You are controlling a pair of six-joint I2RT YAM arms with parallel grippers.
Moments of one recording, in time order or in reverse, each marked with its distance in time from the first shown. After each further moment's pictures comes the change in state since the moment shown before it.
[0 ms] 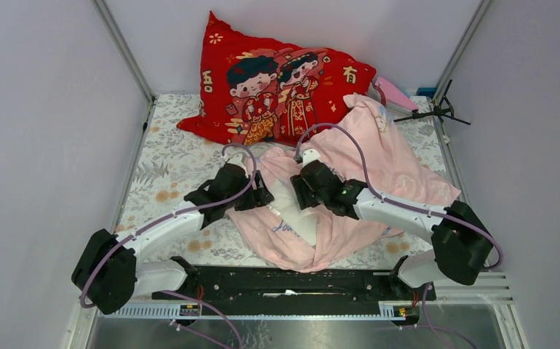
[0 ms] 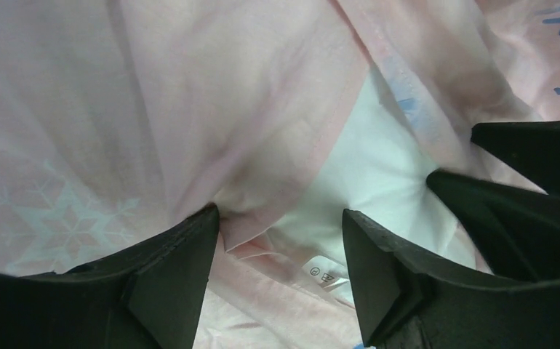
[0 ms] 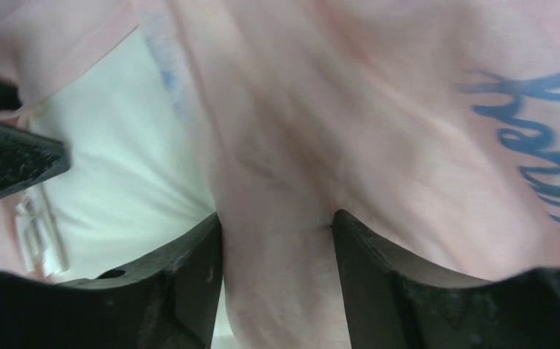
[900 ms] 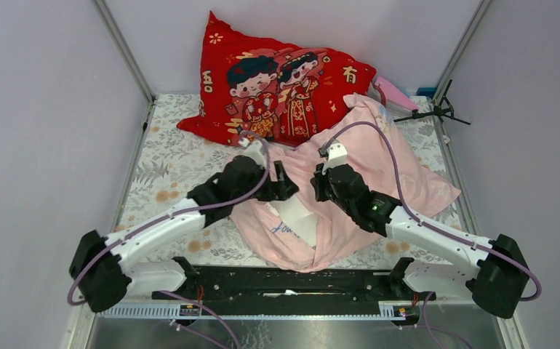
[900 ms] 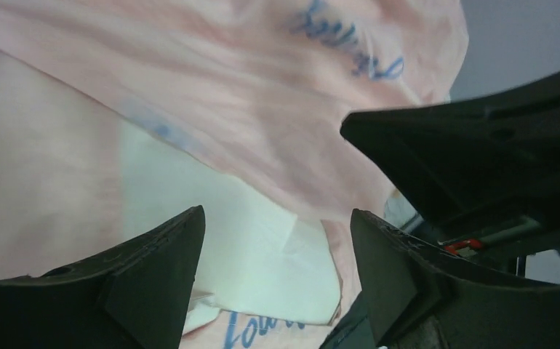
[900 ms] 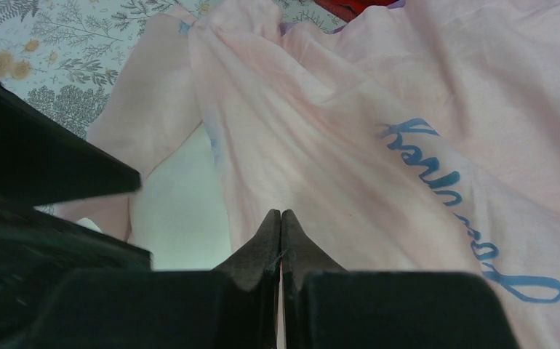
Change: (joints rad) left arm -0.130 -0.055 0.176 0.031 -0.004 0.043; right arm -0.002 -0.316 -0.146 0.187 0.090 0.037
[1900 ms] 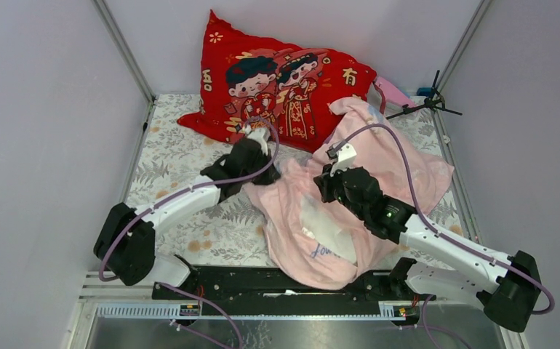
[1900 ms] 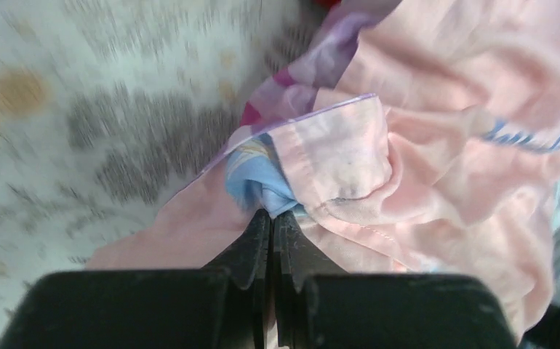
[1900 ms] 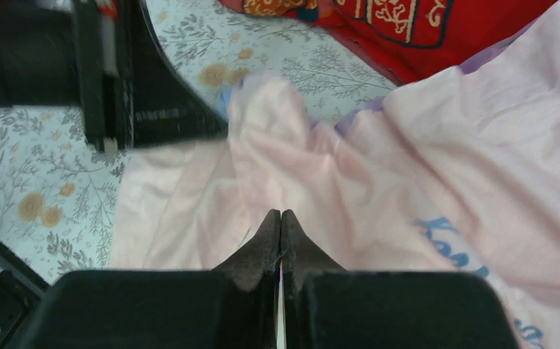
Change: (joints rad) left arm 0.118 0.262 0.053 -0.004 0.065 0.139; right arm 0.000 -0.131 -0.023 -0.004 -0.063 -0.058
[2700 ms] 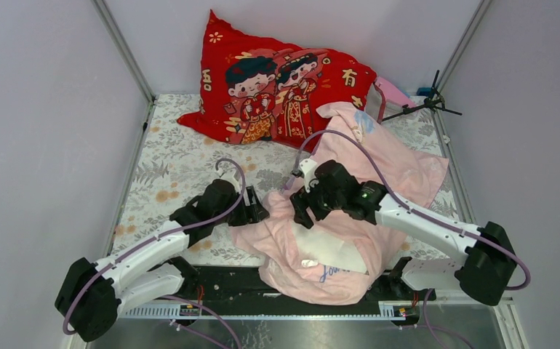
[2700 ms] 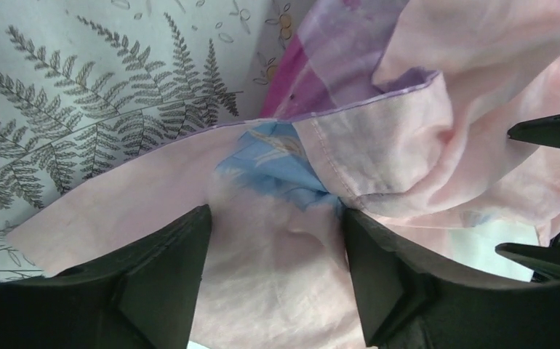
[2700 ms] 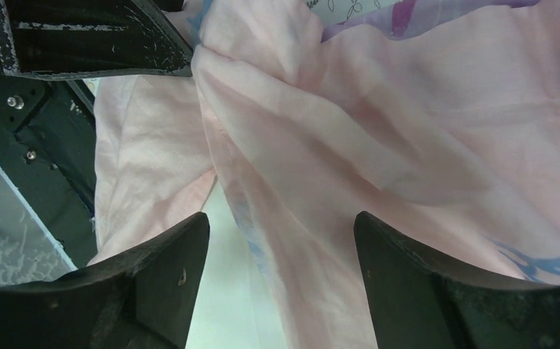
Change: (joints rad) left arm -0.015 -0.440 -0.357 -0.111 0.013 -0.182; right arm -0.009 0.236 0.170 -0.364 -0.431 -0.139
